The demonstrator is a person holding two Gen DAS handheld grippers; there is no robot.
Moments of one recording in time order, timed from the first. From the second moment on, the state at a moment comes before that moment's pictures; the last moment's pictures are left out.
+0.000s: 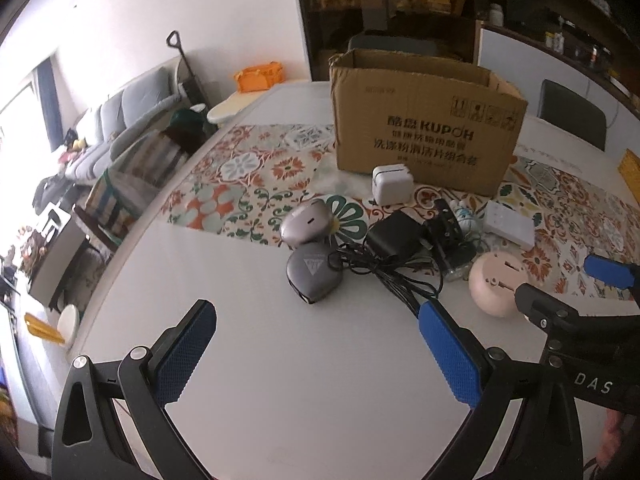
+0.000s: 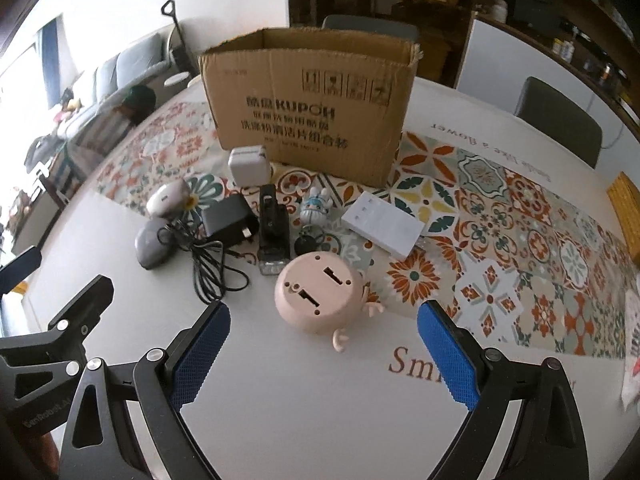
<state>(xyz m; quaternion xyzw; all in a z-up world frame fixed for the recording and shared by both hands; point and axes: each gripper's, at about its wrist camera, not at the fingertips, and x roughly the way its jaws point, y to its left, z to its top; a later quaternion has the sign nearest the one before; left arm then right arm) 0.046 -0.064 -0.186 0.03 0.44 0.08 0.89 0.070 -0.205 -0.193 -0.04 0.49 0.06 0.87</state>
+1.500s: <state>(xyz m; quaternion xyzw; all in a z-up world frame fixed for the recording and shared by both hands) 0.092 -0.060 -0.245 0.04 0.49 0.08 0.87 0.126 -0.191 -0.274 -0.04 0.53 0.11 0.84</state>
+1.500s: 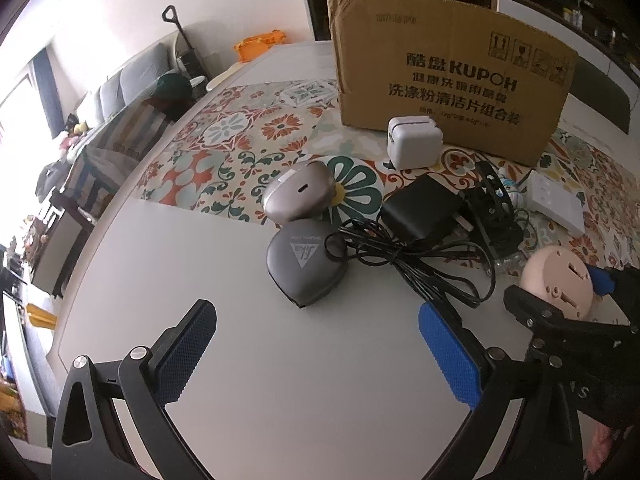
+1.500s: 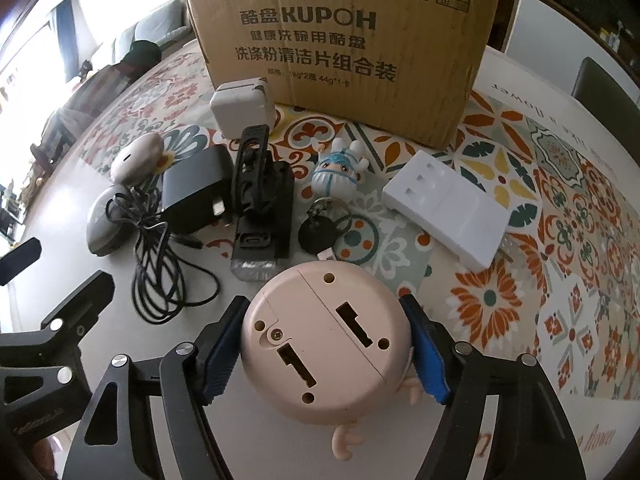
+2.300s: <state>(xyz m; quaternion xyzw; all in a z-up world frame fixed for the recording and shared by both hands) 0.118 -0.027 -0.272 0.08 0.46 -0.05 0.88 0.077 -0.162 -0.257 0.04 0.54 -0.01 0.84</state>
